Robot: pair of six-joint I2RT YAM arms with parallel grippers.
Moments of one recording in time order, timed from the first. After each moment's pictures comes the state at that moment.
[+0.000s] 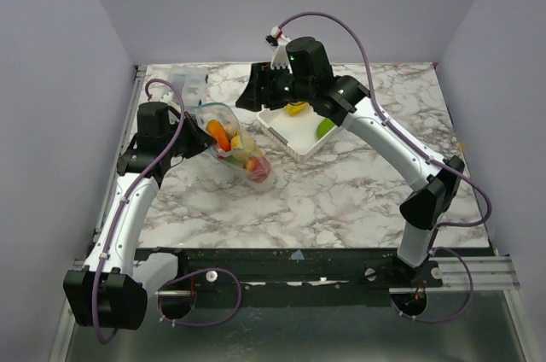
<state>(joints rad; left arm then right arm) -0.07 1.05 0.97 -0.51 0.38 -0.58 0.77 1.84 1.98 -0.55 -0.28 0.49</state>
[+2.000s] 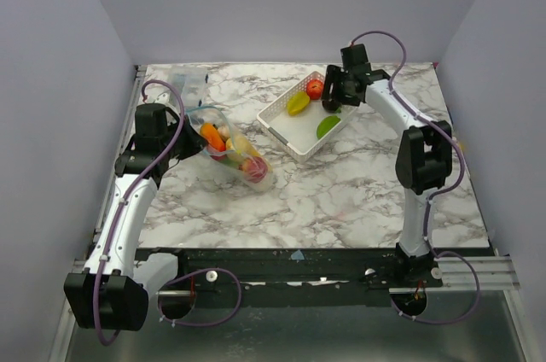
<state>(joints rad) -0.05 1.04 0.97 -0.55 0.29 -0.51 0.28 2.05 1.79 -0.54 0.04 0.41</state>
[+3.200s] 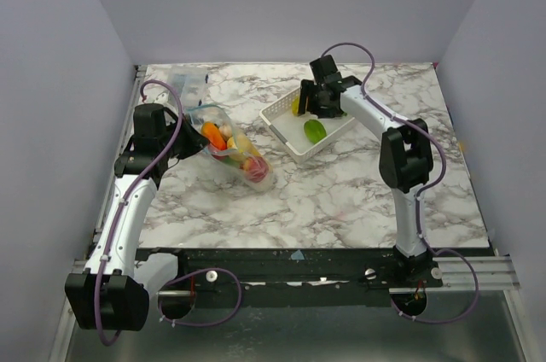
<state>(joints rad) -0.04 1.03 0.96 -0.52 0.33 -0.53 0.43 2.18 1.87 -0.62 0.03 0.47</state>
